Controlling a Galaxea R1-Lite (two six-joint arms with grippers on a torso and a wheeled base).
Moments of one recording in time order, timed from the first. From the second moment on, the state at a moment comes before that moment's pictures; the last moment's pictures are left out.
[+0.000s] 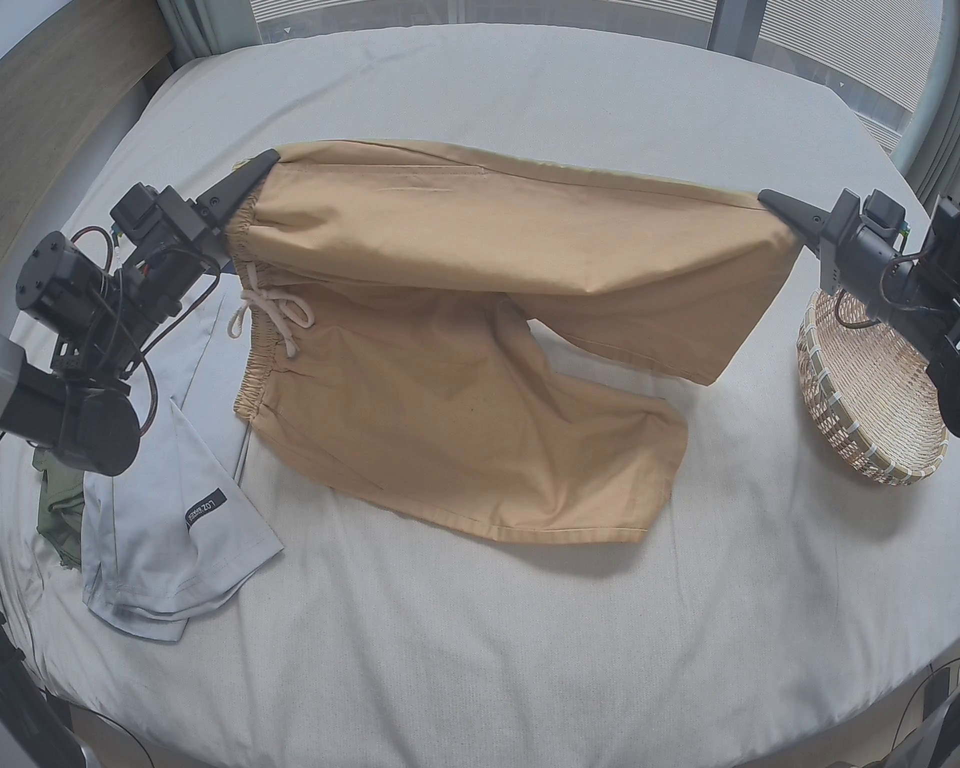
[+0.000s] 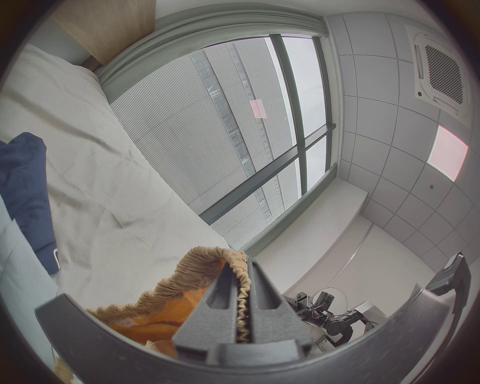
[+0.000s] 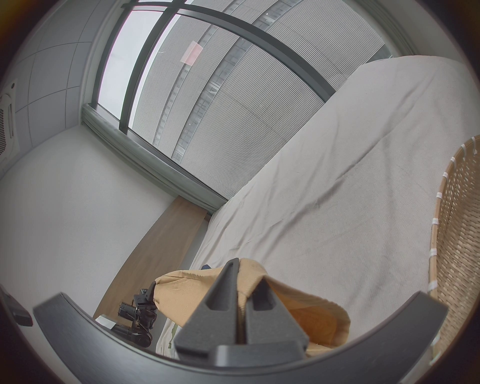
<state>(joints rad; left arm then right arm) -0.09 1.92 -1.07 -1.55 -0.65 -1.00 0.11 1.66 -1.05 -0.86 0.47 0.76</state>
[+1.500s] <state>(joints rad) 0.16 2.08 -1.04 -1.45 -0.75 -1.04 0.22 1.65 -0.69 -1.04 0.32 0.78</state>
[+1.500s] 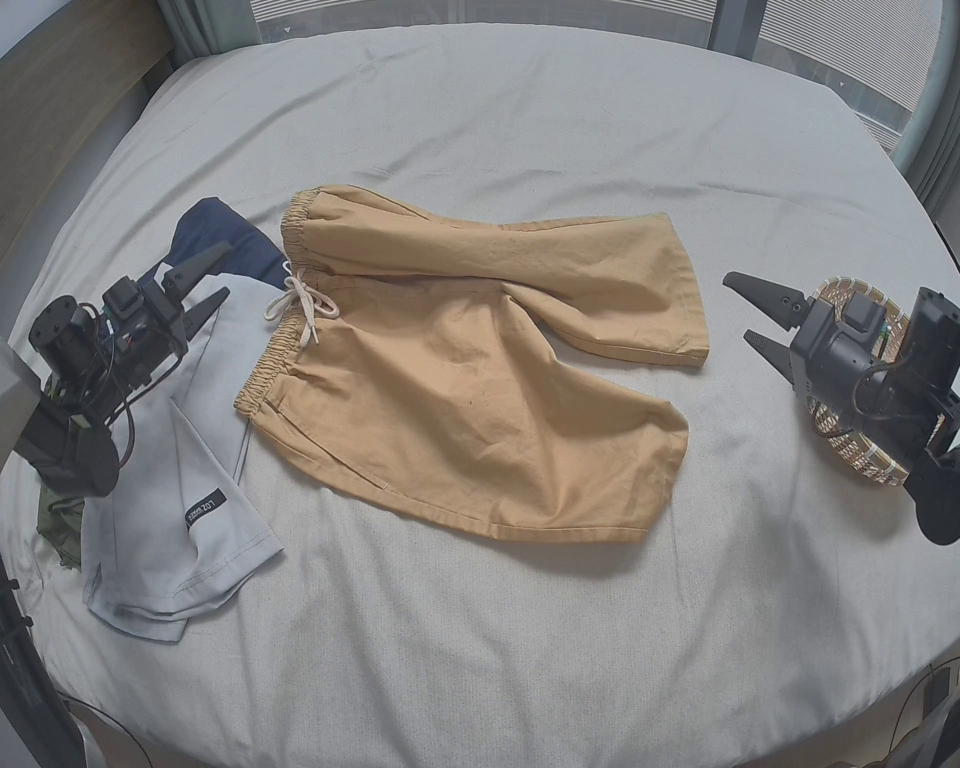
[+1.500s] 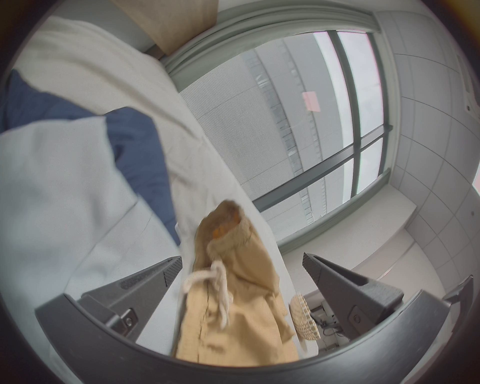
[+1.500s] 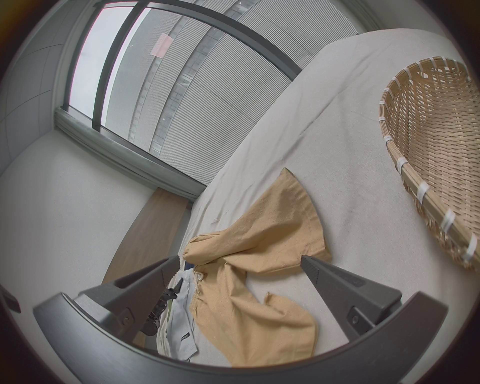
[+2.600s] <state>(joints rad) 0.14 1.90 -0.56 -1.35 -0.72 -0.72 0.32 1.56 -0.35 -1.28 0.33 0.78</state>
